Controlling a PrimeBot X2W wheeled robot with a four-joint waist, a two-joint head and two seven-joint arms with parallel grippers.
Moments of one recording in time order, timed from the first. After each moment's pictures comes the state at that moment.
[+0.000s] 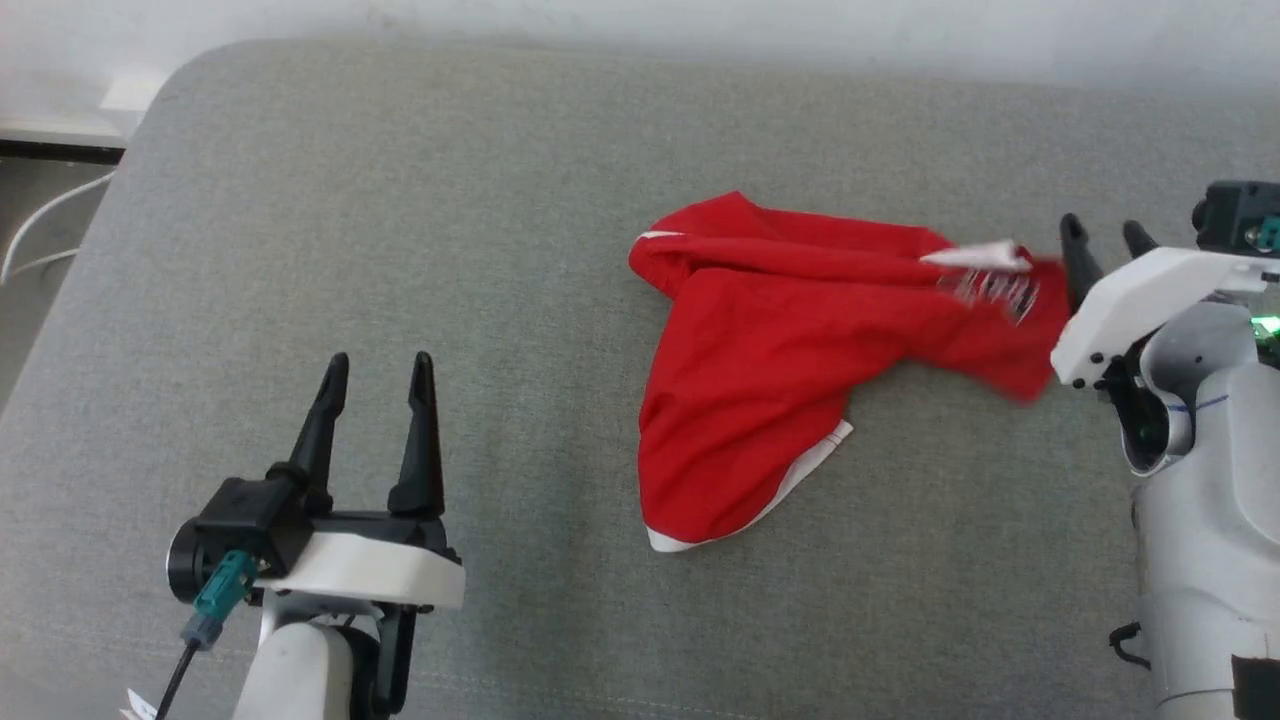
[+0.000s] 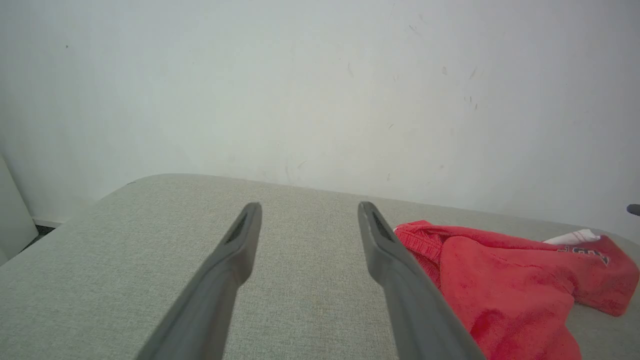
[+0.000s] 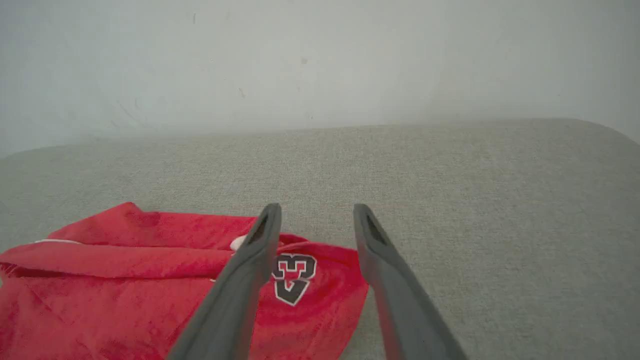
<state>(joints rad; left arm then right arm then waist) -0.13 0.05 -0.01 0.07 -0.19 -0.07 -0.26 -0.65 -0.06 -0.28 0.61 0.04 0.13 0.17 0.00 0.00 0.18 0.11</state>
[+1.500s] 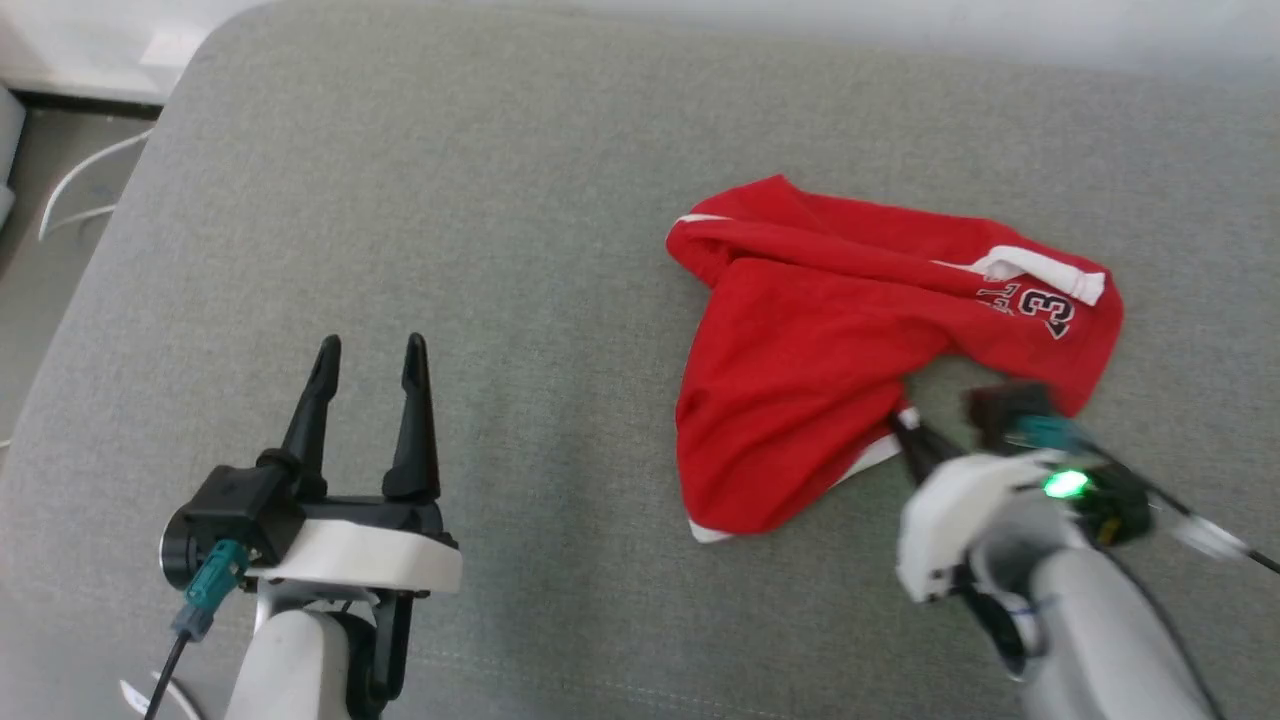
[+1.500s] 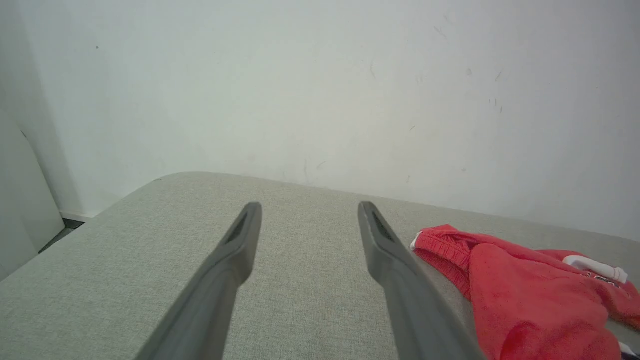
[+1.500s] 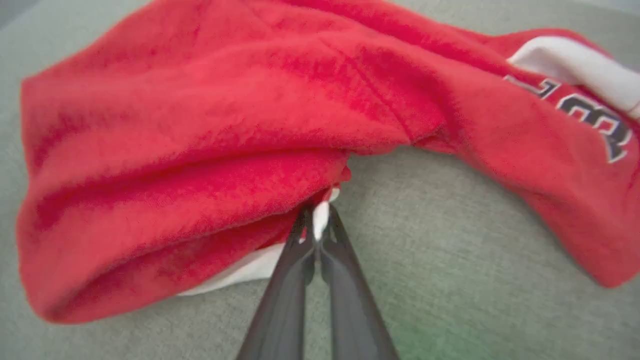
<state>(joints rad) -0.15 0.05 -0.01 0.06 -0.20 -0.07 -0.26 -0.32 -0.05 0.12 0.43 0.10 0.13 0.18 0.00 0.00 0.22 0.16</state>
